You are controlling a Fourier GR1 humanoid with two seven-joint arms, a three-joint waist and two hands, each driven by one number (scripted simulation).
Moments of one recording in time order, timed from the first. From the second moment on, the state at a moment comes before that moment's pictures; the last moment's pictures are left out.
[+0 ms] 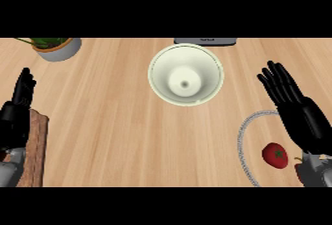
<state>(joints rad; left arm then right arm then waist) -0.14 0.56 -0.12 -1.45 0.14 0.41 -0.10 -0.16 -0.40 0.12 -1.69 -0.35 0.08 -0.12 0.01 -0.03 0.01</state>
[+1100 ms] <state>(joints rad) -0.17 0.53 -0.19 -1.49 0.39 0.09 0.14 0.25 -0.17 0.05 -1.62 0.51 -0.94 0.10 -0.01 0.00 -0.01</state>
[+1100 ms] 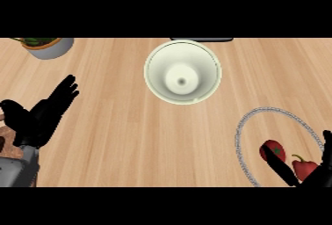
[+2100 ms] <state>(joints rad) -0.24 0.50 -0.19 -1.47 0.38 0.07 0.19 -0.03 -0.19 0.10 -1.87 0.96 -0.05 1.12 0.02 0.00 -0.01</state>
